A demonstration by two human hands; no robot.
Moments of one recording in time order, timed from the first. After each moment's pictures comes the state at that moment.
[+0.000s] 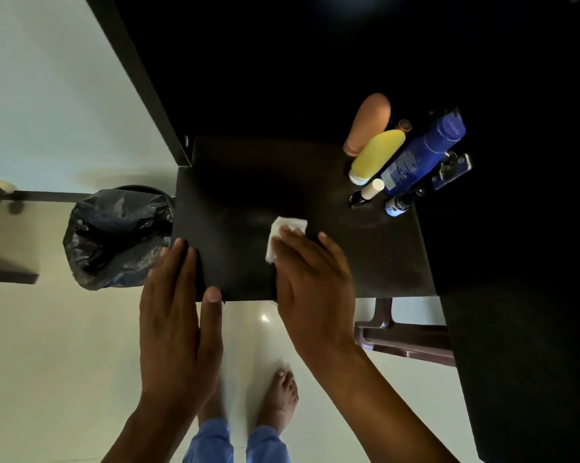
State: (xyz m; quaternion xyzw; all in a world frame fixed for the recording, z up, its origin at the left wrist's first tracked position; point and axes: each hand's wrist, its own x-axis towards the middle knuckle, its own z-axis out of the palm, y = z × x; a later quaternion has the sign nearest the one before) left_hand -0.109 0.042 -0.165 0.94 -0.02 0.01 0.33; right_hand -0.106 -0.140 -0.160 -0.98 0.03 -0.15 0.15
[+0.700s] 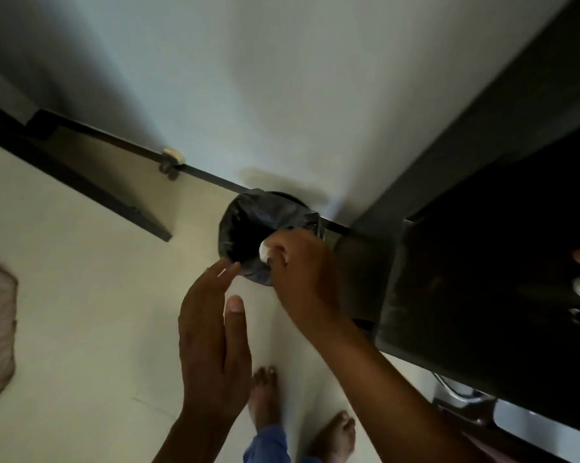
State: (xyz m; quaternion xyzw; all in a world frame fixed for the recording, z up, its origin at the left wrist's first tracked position) left_hand -0.088 0.223 -0.148 0.88 0.18 0.13 0.42; right_hand 0.023 0.119 -0.162 -0.93 -0.07 -0.02 0.36
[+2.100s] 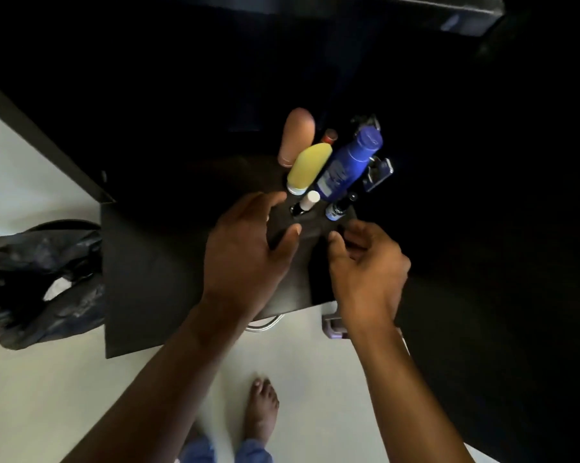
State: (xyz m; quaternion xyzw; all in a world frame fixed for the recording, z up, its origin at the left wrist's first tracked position) left_hand -0.008 -0.101 -0.128 0.87 -0.20 -0.05 0.45; right_hand -0.092 -0.224 -0.094 -0.79 0.48 -0.15 0.34
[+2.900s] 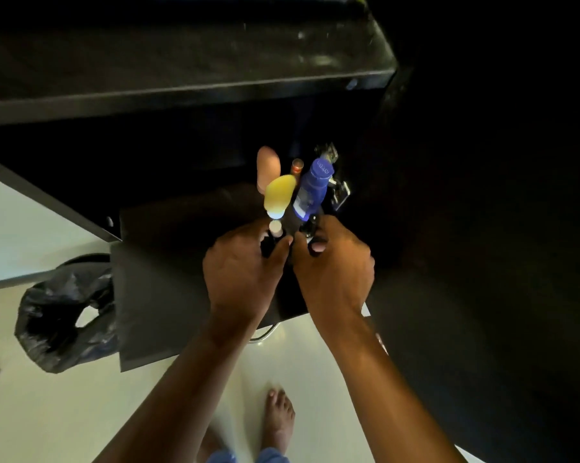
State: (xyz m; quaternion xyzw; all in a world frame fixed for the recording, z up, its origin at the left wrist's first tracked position) left_hand -0.016 -0.123 -0.091 0.93 -0.19 0.00 0.32; right_hand -0.076 -0.225 -0.055 -0.86 0.41 -0.13 0.27
